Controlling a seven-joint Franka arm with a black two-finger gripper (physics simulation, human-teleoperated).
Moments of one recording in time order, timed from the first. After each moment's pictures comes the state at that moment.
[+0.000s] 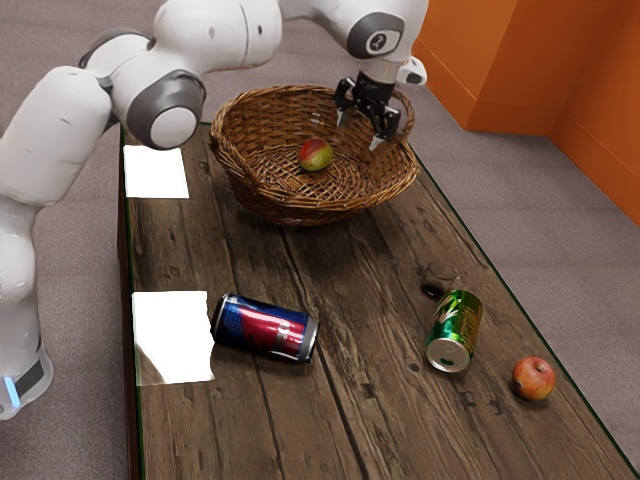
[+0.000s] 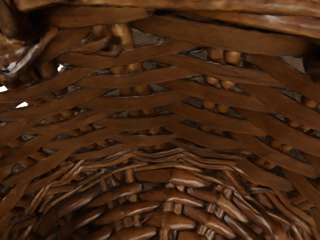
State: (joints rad) arm 0.18 0.49 0.22 -1.08 0.01 1.60 -0.25
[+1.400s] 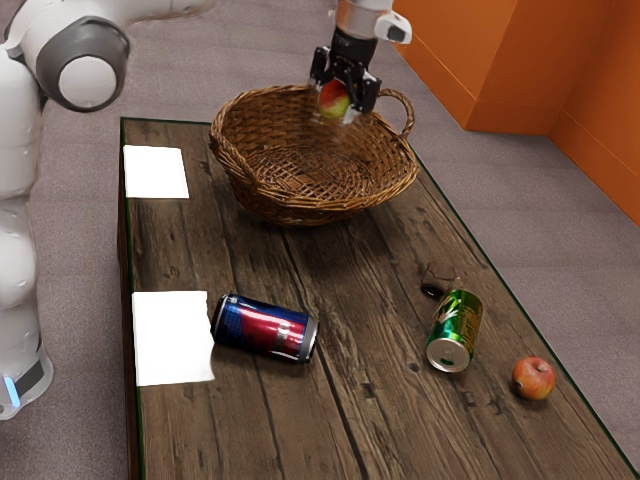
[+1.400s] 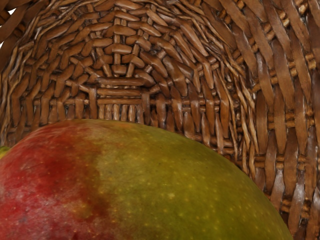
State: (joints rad) arm 0.17 0.08 0.04 -1.33 0.00 1.39 -0.25
